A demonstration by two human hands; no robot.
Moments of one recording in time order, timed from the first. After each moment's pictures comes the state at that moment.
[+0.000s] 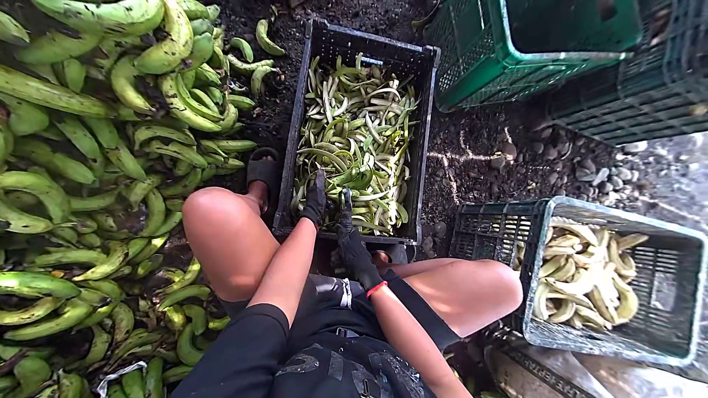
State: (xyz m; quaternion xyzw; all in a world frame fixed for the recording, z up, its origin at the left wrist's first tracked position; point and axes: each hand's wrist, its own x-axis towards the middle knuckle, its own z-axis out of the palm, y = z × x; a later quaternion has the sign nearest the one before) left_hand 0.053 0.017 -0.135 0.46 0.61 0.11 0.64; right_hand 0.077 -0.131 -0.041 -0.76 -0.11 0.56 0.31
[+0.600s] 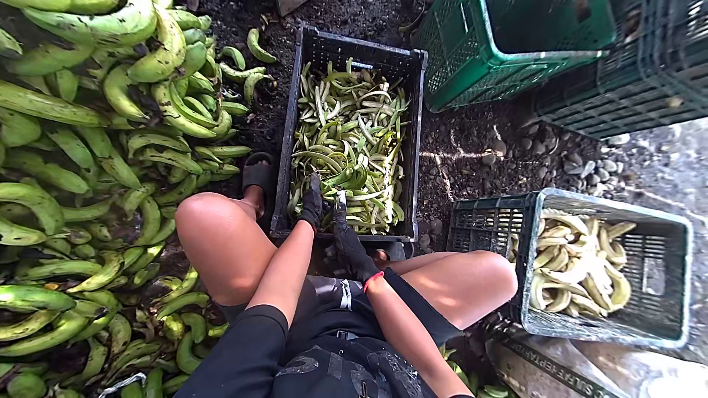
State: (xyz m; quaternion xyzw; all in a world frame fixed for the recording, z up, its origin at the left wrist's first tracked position) left_hand 0.050 0.011 -0.132 0.50 0.59 0.13 0.62; right_hand 0.075 -0.127 -0.058 -0.69 -0.04 0.61 0.39
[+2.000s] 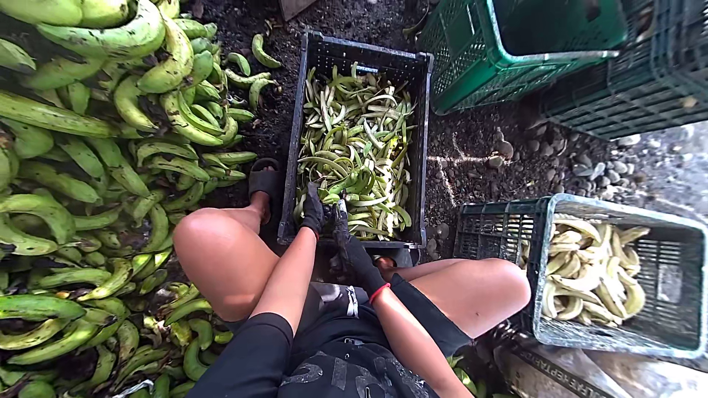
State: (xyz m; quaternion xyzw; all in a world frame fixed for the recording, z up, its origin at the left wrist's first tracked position) left_hand 0.040 0.024 -0.165 0.40 0.64 0.13 0.64; right_hand 0.071 -0.121 -0.055 -0.71 -0.08 0.61 0.35
